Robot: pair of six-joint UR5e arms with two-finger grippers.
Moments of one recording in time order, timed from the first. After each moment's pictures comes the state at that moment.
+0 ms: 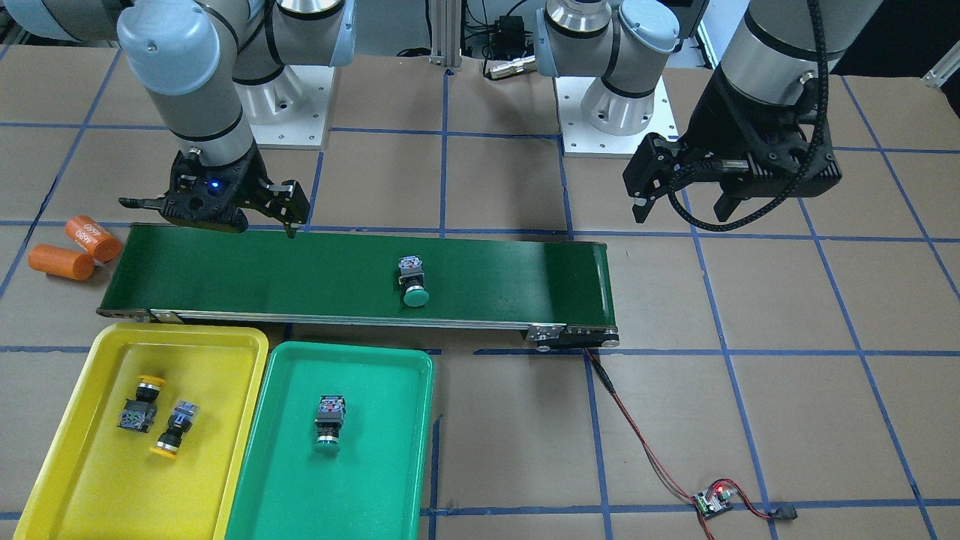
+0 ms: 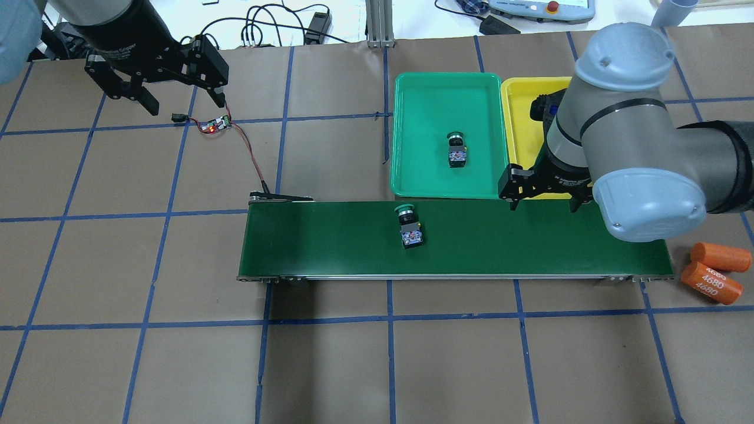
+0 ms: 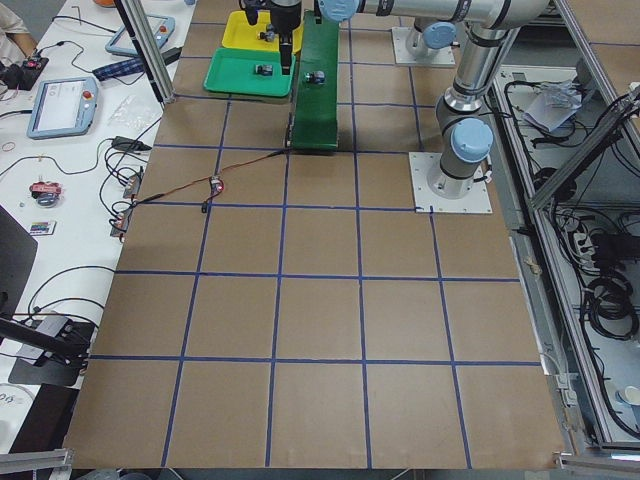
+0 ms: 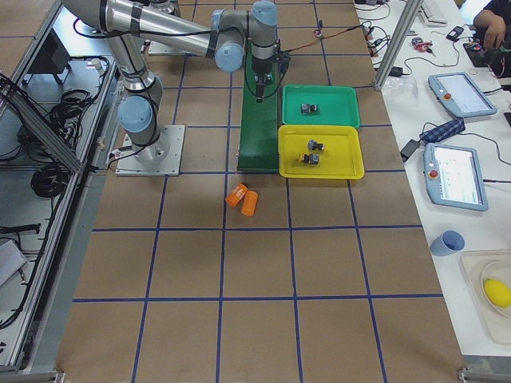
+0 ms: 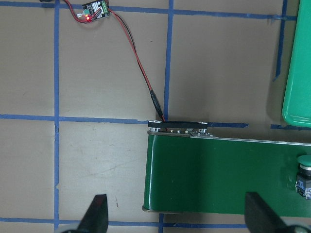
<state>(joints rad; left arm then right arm) -1.53 -1.64 -1.43 -1.58 1.54 -0.02 1.59 -1.60 1.95 -1.92 -1.60 0.13</state>
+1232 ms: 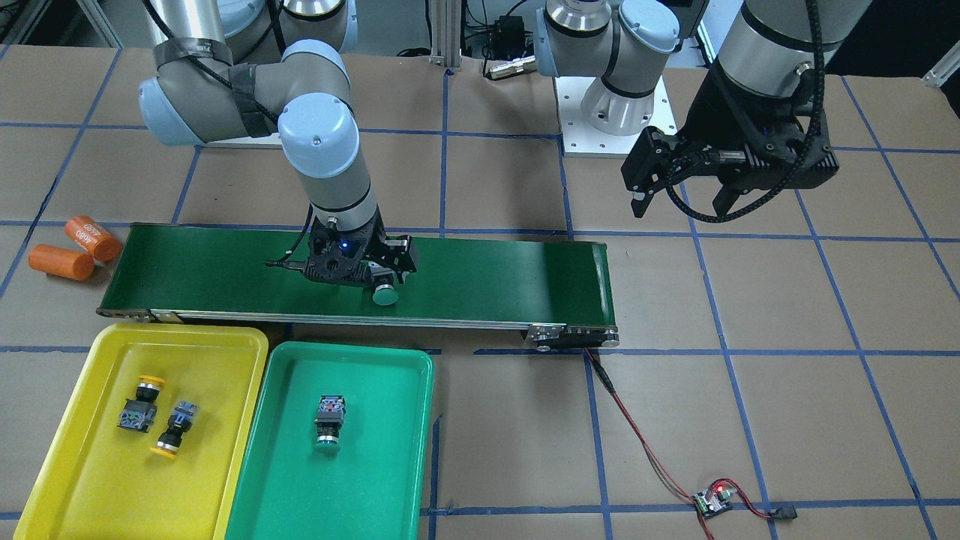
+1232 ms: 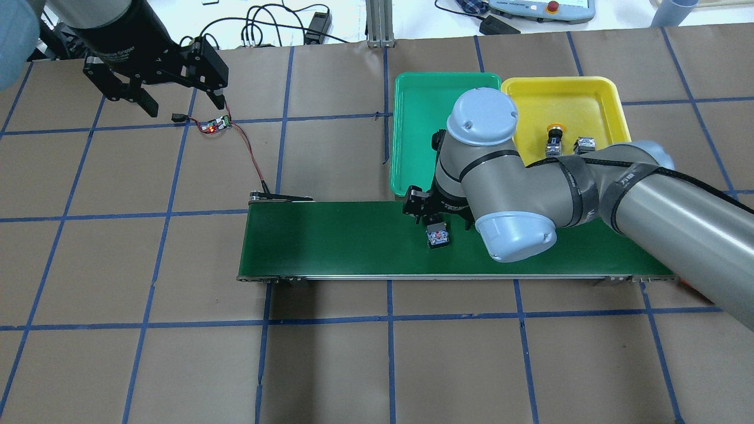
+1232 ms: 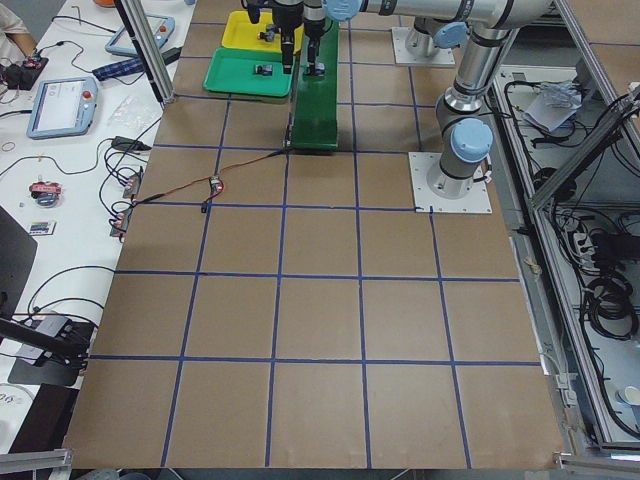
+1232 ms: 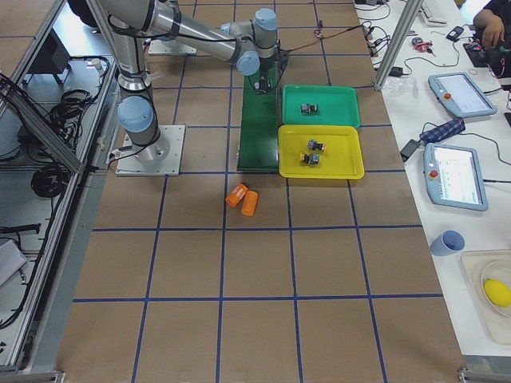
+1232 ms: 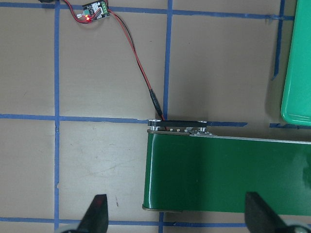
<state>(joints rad) -1.53 -1.62 -1.45 -1.58 1.54 -0.02 1.81 -1.34 1.96 -2.20 -1.52 0.39</state>
